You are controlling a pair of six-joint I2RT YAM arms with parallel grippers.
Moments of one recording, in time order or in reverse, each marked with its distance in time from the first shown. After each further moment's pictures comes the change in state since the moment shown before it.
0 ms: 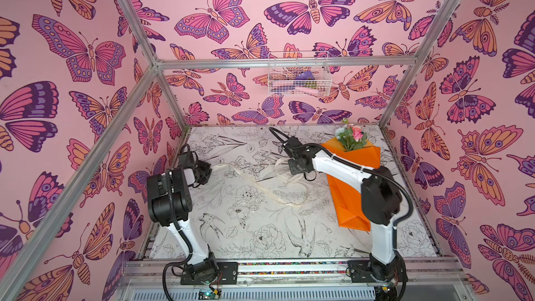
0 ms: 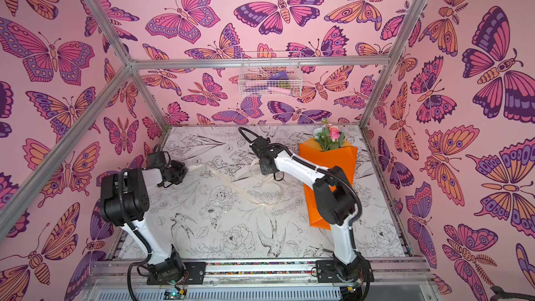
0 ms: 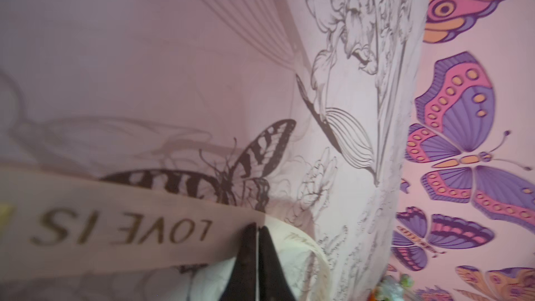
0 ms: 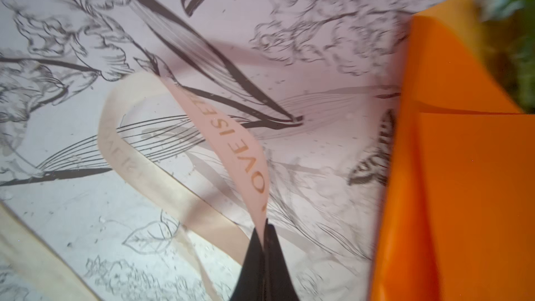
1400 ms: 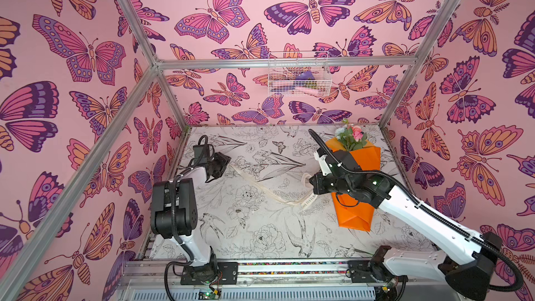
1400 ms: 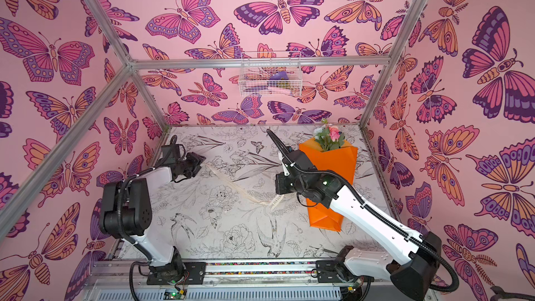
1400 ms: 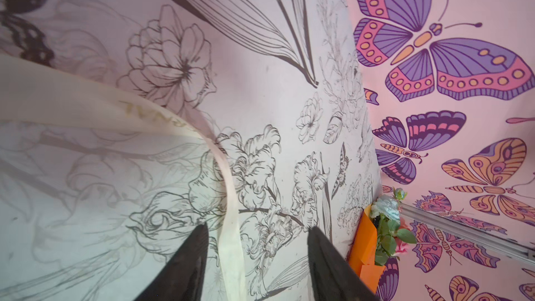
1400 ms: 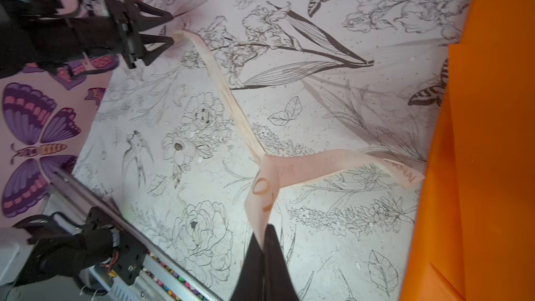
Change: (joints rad) left arm -0.225 -0.206 -0.031 -0.068 0.021 0.060; right arm 0.060 -0.690 -0.440 0.056 -0.402 0.116
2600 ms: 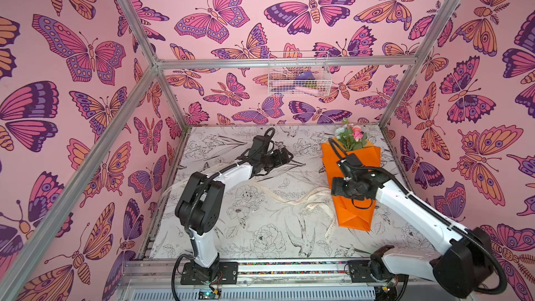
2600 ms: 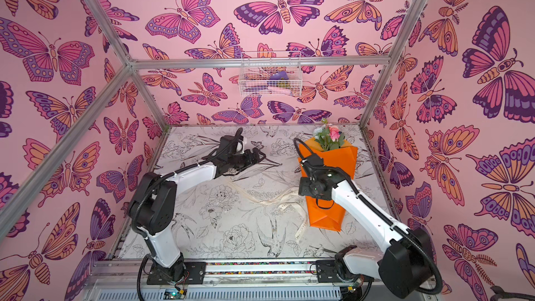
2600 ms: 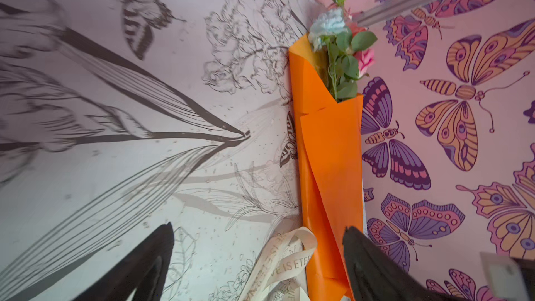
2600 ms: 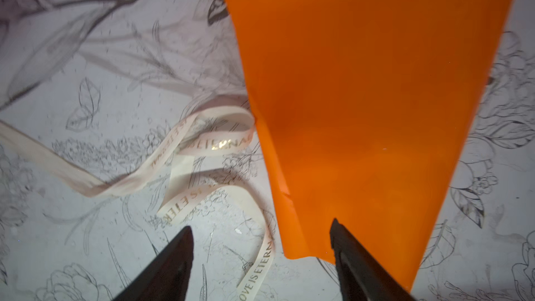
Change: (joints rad) left arm -0.607 0.163 0.291 0.009 0.003 0.156; right arm -0.375 0.010 -0.145 -0.161 0.125 0.082
